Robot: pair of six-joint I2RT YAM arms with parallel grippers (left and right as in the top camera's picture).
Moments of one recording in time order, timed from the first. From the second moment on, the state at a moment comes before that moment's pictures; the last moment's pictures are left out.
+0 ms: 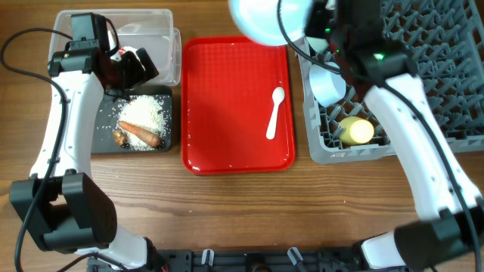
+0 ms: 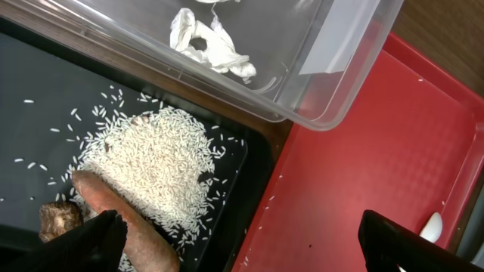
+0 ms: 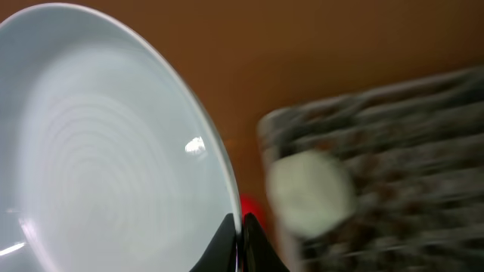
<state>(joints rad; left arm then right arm) 0.10 1.75 1.52 -0.92 0.14 -0.42 0.30 1.65 1.66 -0.52 0.20 0.33</state>
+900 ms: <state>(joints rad) 0.10 1.75 1.52 -0.92 0.14 -0.42 0.13 2.03 1.65 -0.10 0.77 -0.91</state>
